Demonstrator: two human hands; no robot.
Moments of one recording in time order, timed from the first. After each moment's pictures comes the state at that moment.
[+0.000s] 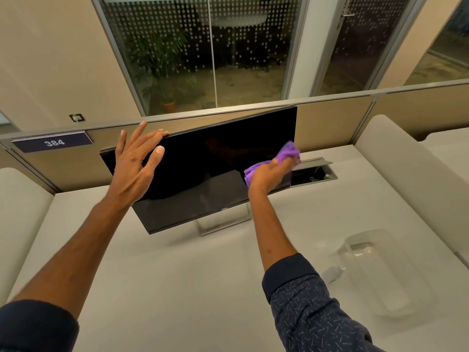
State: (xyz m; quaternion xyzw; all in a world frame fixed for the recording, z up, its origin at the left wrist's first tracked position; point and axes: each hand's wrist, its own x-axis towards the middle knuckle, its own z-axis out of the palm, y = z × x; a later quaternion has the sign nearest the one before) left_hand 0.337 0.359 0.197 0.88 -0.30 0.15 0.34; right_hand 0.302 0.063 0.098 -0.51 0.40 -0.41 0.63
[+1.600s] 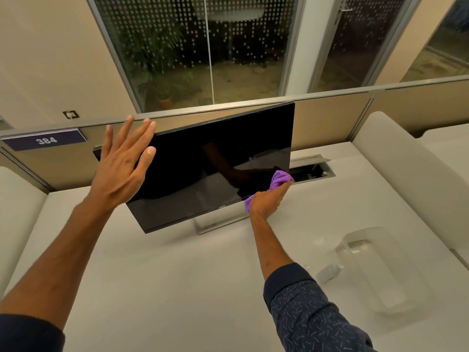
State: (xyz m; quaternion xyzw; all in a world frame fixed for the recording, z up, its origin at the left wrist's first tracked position) left_hand 0.335 0.374 0.205 0.91 -0.33 0.17 0.20; right_hand 0.257 0.070 0.021 -0.59 0.45 -0.36 0.57
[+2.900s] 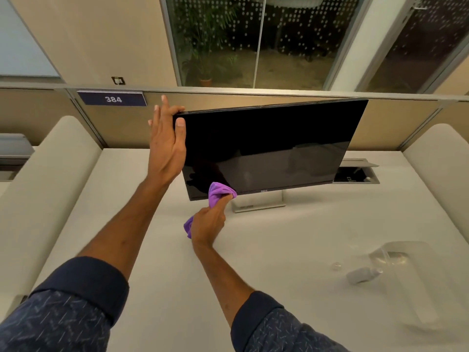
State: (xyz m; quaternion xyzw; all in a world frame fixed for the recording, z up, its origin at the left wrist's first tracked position) left_hand 0.319 0.415 0.172 0.88 -0.13 0.16 0.44; right_hand 0.221 0.356 0.001 -0.75 0.33 -0.13 0.55
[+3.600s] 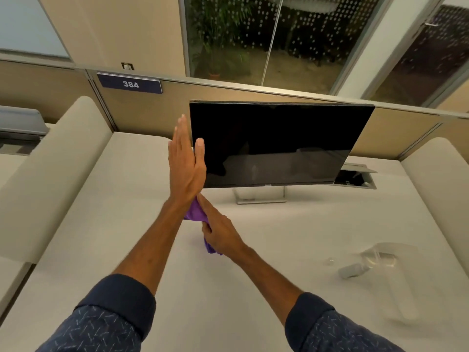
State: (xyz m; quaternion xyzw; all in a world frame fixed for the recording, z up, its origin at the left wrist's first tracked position) left_hand 0.255 0.404 0.130 0.86 -0.04 0.18 0.48; right_hand 0.148 0.299 0.032 -0.90 -0.05 0.12 0.41
